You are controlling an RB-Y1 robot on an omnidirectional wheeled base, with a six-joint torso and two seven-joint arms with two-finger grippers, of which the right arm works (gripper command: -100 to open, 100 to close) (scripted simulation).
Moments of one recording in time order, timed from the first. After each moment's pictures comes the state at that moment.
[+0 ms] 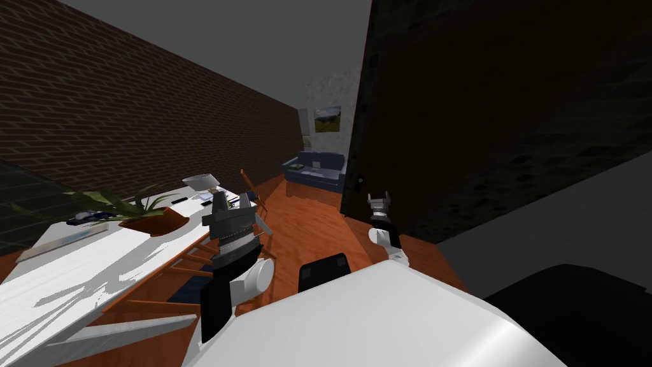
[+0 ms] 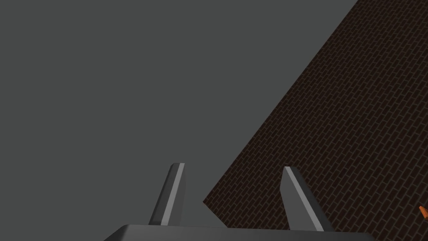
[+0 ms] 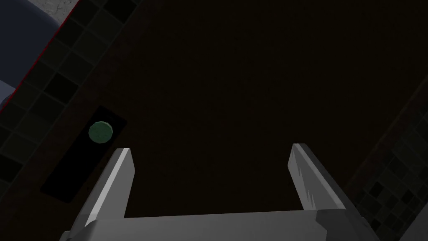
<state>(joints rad) 0.33 -0.10 -0.15 -1.81 -0.71 -0.53 -0.26</state>
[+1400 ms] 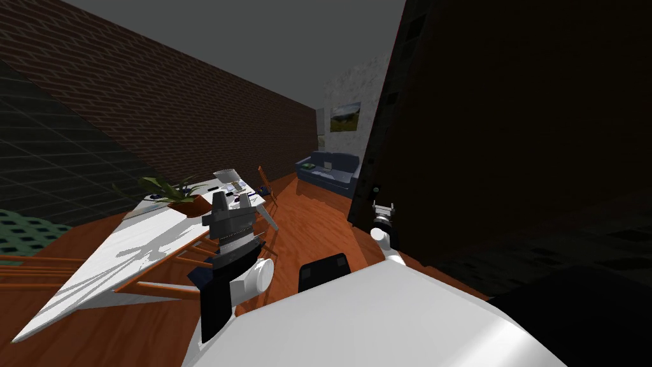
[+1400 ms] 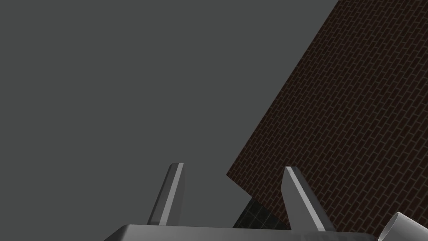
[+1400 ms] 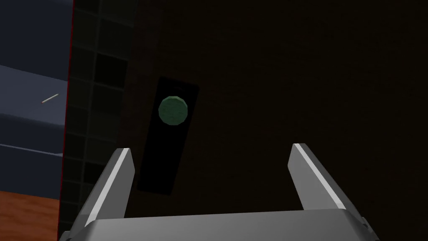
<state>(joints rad) 0.26 -0.10 -0.22 -1.59 -1.04 -0.59 -0.41</state>
